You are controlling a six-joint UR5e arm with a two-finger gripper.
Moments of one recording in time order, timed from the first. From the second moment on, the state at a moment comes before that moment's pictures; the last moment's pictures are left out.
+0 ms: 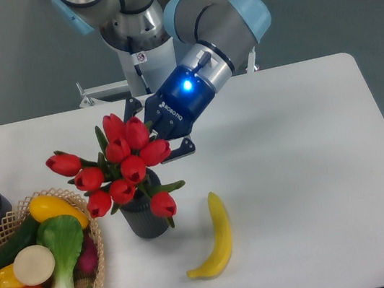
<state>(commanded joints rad) 2.61 -1.77 -1.94 -0.66 0.28 1.00</state>
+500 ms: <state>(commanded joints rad) 2.63 -1.77 -2.00 -0.67 0.43 1.03</state>
